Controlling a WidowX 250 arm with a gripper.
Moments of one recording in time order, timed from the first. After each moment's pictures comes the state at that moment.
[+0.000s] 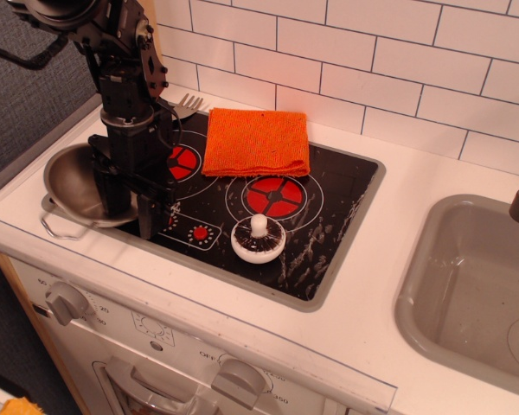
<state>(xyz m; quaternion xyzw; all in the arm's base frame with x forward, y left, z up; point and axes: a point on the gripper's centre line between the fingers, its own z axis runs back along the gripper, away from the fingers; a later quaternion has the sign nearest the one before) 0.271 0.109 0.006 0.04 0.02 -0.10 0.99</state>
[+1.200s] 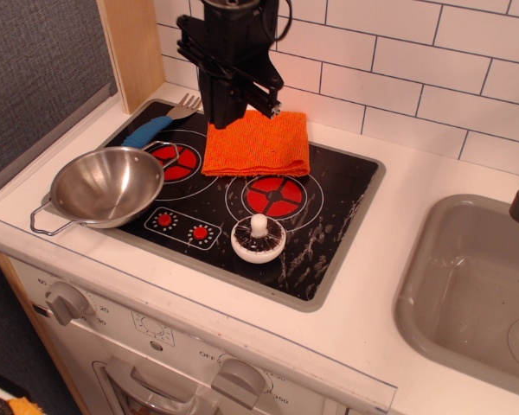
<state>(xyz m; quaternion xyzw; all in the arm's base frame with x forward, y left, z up) 0.328 0.042 0.100 0.09 -0.06 -0.14 0.98</state>
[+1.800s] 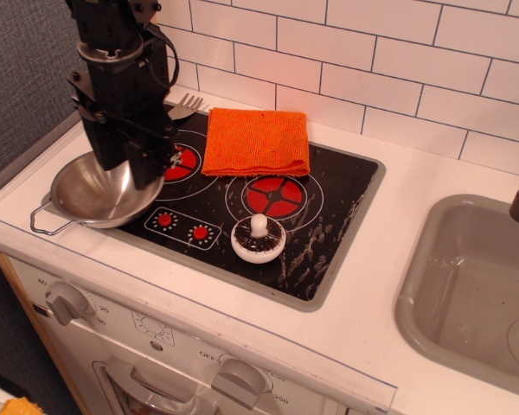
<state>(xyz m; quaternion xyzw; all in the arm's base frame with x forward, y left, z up) 0.254 0.095 0.082 0.06 -0.04 -0.09 0.99</state>
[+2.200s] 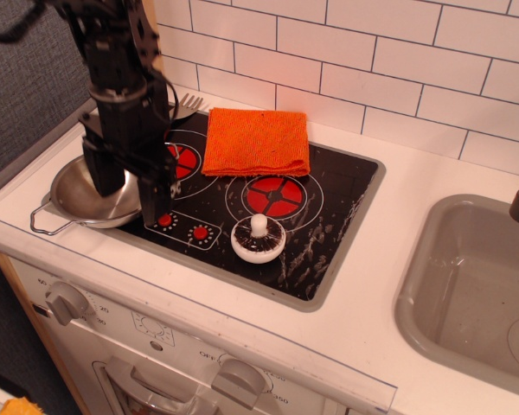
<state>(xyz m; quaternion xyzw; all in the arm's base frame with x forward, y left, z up) 0.261 0.103 0.035 0.03 0.01 -0.08 1.00</state>
